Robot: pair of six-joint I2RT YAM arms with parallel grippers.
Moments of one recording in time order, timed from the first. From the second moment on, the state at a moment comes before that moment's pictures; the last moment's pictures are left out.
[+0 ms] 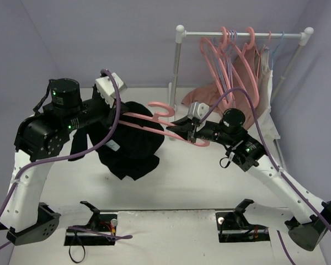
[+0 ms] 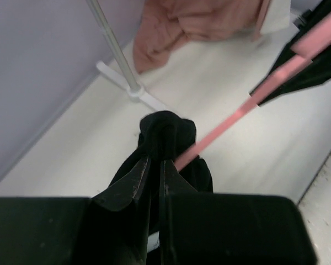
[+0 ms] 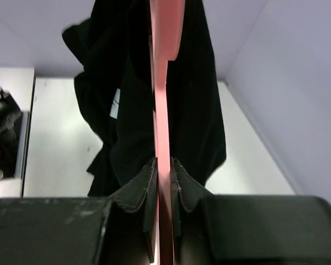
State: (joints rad) left arm -0.54 1.23 1.96 -1.06 0.28 0.28; right arm 0.68 1.06 1.08 -0.01 -0.61 -0.25
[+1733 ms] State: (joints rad) left arm -0.58 1.29 1.93 -1.00 0.26 0.09; right arm 0.64 1.11 0.85 0.51 -0.79 0.02
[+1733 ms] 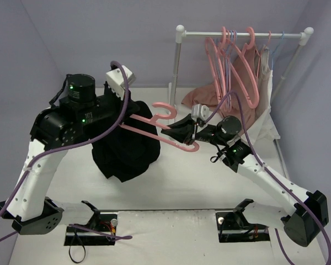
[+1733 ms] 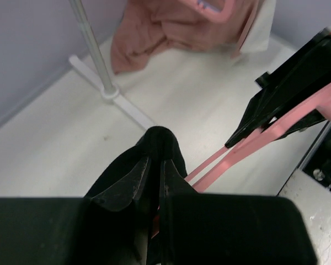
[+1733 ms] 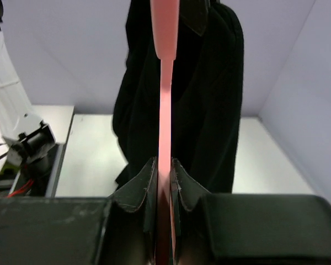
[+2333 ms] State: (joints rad) left arm -0.64 1.22 1.68 -0.99 0.28 0.04; right arm 0.61 1.23 0.69 0.73 -0.76 0.08
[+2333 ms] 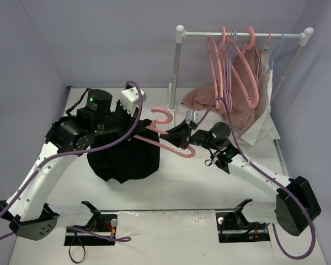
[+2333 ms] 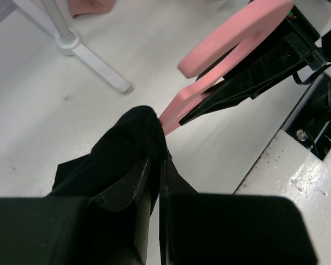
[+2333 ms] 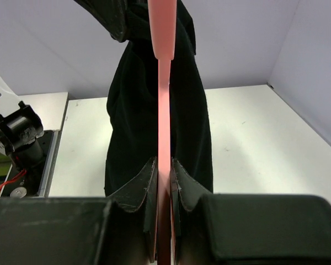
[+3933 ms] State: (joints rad) left arm -0.61 1.24 1.72 -1.23 0.10 0.74; right arm 0.57 1.26 0.69 0.75 -0.93 0.11
